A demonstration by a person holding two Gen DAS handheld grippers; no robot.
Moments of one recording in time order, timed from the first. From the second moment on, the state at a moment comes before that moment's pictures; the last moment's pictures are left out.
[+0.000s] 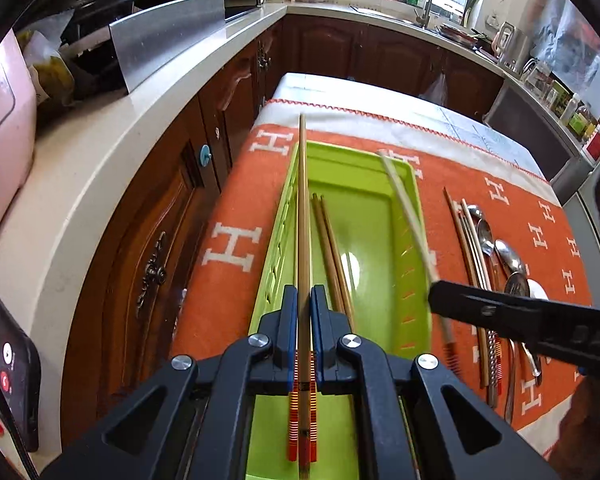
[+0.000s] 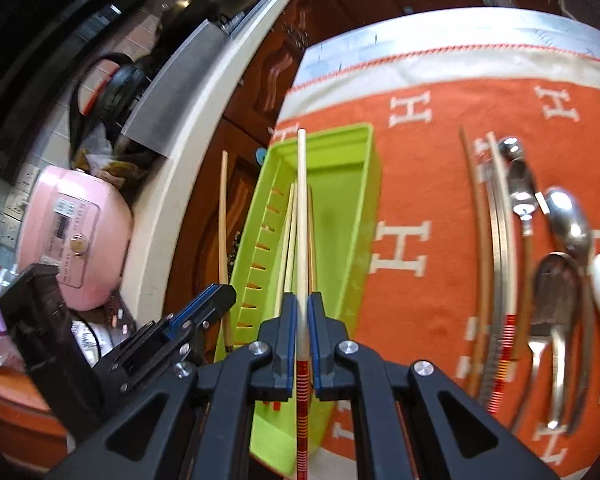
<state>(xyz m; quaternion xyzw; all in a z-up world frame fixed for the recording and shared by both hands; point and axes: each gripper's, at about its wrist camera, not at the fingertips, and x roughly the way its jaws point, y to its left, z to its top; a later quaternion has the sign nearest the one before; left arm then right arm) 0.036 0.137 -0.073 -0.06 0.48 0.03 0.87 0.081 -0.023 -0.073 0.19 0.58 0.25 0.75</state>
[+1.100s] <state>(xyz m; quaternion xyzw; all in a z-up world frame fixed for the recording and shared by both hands) 0.033 0.111 -0.105 -0.09 0.53 -0.02 0.84 0.052 -0.073 -0.069 0.13 0.55 0.24 0.79</state>
